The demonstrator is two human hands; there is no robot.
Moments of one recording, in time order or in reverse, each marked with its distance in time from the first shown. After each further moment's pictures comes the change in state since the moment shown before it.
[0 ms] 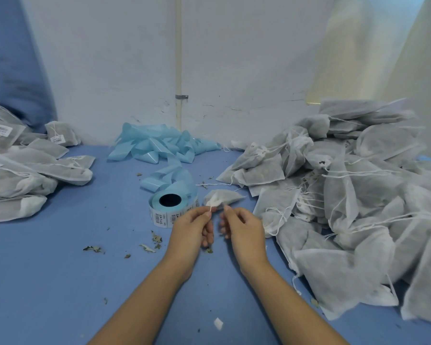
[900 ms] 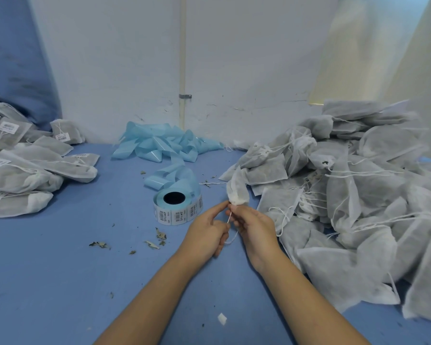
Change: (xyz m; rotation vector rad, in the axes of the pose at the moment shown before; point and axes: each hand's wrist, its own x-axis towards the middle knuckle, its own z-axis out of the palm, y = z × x) left_hand -0.007 0.005 0.009 0.282 -0.198 0.029; right_hand 0.008 -0.005 -0.013 0.434 -0.073 0.246
